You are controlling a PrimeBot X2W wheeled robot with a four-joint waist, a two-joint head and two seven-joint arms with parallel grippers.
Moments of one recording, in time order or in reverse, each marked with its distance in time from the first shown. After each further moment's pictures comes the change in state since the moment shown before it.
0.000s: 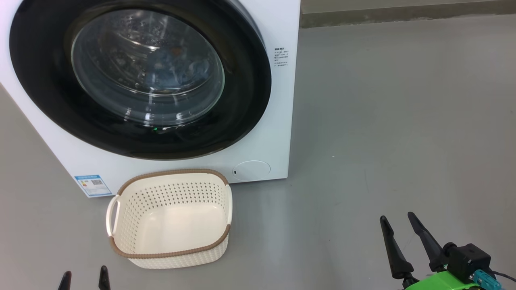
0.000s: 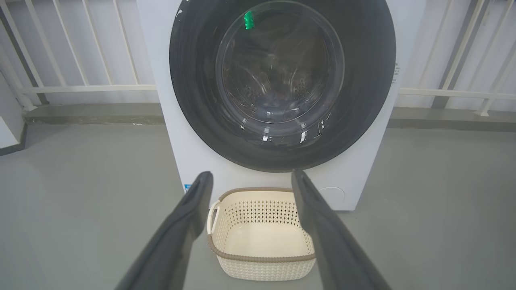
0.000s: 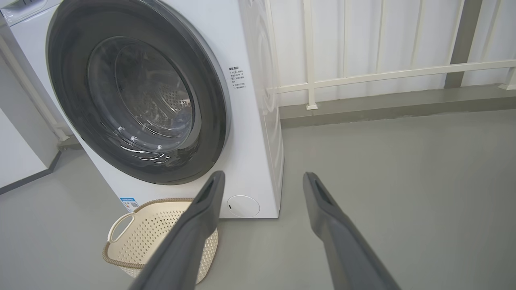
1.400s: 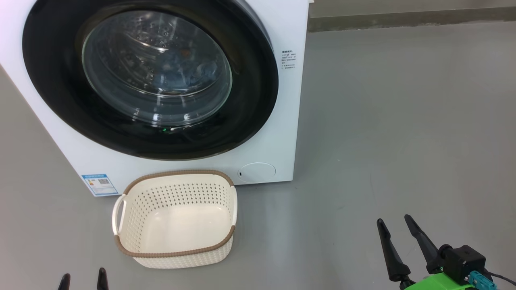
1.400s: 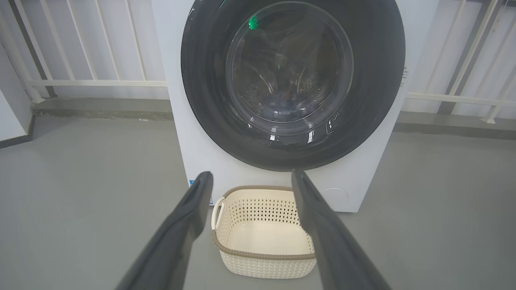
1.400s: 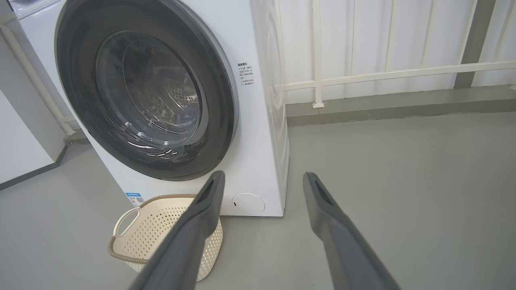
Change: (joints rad) left arm 0.001 0.000 0.007 0.013 -0.023 -0.017 0.000; right arm 0.000 0.008 0.003 0.014 -0.016 0.000 0.000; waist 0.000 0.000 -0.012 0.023
